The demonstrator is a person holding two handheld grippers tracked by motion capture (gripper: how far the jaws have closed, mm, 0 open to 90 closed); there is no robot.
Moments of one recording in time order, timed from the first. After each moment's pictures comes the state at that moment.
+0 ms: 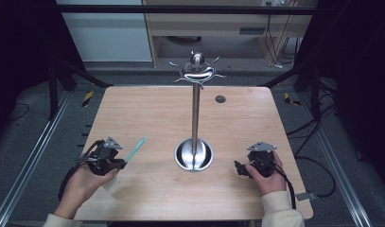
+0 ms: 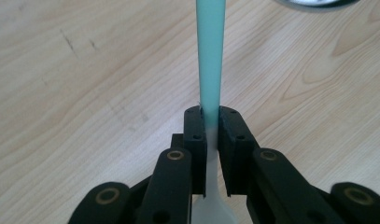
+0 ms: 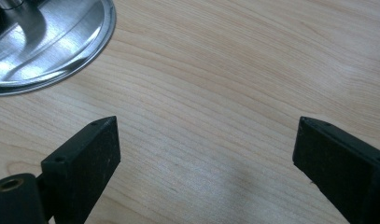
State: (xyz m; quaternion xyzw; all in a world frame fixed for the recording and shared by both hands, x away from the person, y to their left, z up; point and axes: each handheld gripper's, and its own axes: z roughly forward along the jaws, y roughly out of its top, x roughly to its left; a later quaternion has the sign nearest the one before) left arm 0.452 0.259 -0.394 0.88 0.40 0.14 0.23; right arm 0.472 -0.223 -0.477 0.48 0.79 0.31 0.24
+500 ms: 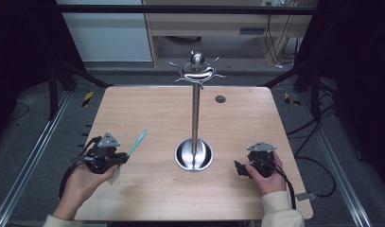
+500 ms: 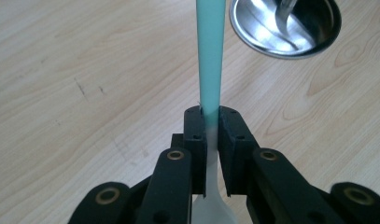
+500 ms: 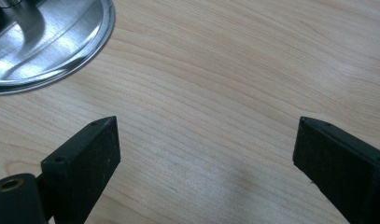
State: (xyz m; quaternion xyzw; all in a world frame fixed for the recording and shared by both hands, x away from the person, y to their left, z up) left arm 0.446 0.256 -0.377 0.86 0.38 0.16 0.30; right arm 0.471 -0.223 -0.477 0.48 0.79 0.31 0.23
